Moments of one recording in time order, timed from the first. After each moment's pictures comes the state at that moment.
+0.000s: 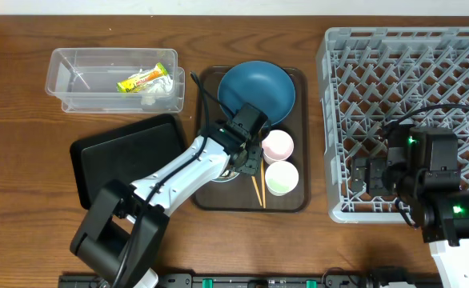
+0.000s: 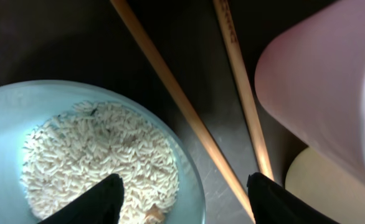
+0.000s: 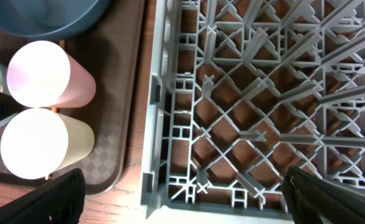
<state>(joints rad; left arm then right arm) -0.64 1.75 1.12 -0.66 0.02 -0.38 0.07 0.95 0.97 -1.00 -0.07 0.05</state>
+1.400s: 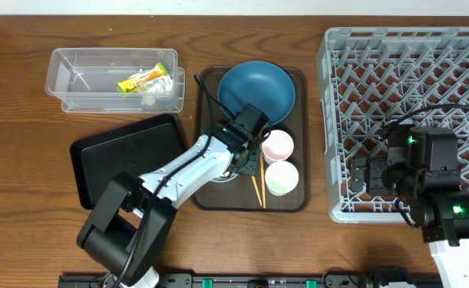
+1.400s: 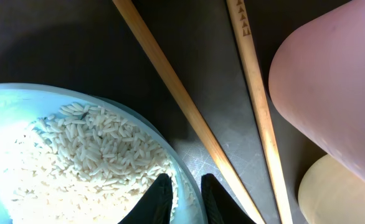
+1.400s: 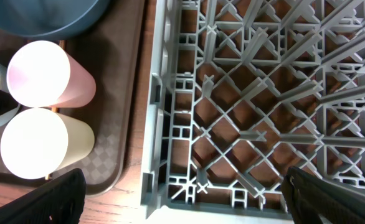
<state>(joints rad) -0.64 1.79 1.12 -0.65 0.02 -0.38 0.07 0.95 0.97 -1.00 -0.07 0.05</state>
